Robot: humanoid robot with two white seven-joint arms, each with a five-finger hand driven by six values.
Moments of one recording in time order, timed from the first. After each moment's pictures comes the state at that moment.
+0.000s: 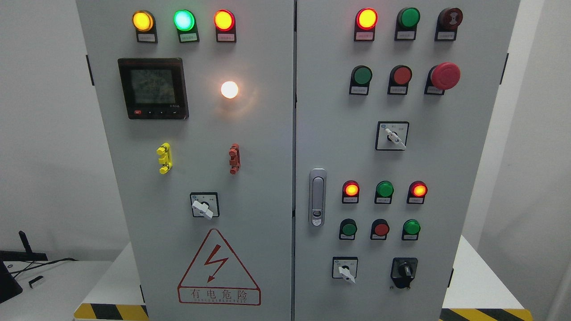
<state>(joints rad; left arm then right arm) -0.04 -0.09 0.08 0.06 0.00 -0.16 0.06 0.73 0.00 -0.18 -1.11 0.16 -0.76 -0.20</state>
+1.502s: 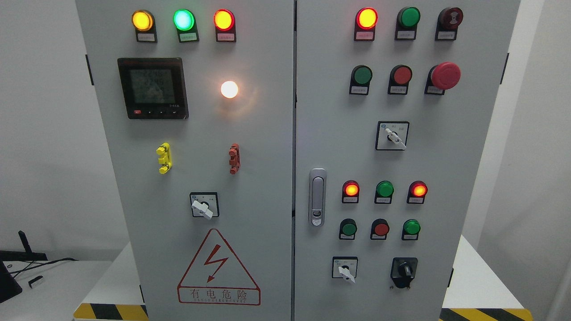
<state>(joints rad) -0.04 -0.09 0.08 0.06 0.00 -0.16 0.06 0.44 0.00 -0.18 -1.73 0.20 -0.41 -0.31</state>
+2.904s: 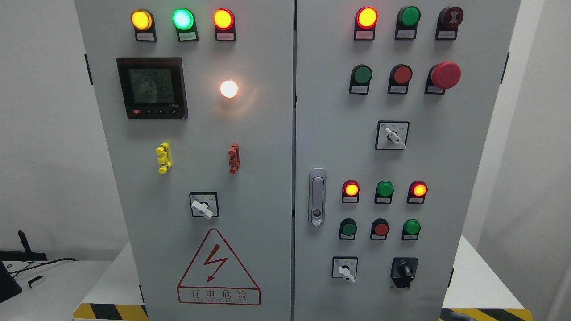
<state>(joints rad) -0.04 -0.09 0.08 0.06 0.00 -0.16 0.06 0.01 0.09 0.00 -1.78 0.25 0.06 -0.46</state>
